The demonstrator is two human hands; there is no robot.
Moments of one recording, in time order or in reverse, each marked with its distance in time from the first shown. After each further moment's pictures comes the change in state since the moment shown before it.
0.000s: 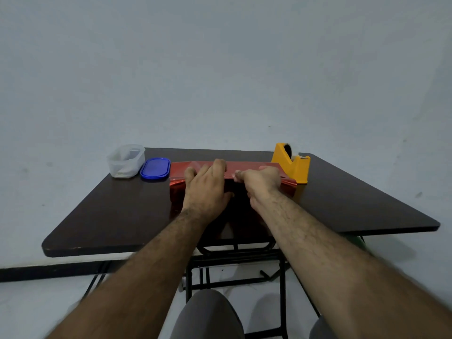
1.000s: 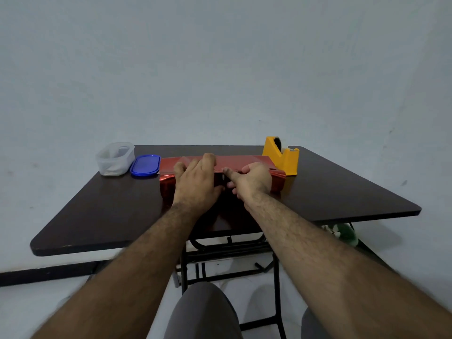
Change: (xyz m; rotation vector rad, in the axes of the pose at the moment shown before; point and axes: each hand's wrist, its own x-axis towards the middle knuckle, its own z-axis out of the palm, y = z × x) left_hand -0.001 0.001 -0.004 -0.002 0.011 0.003; right_hand -0.011 0.018 -0.014 -0.272 -0.020 -0.171
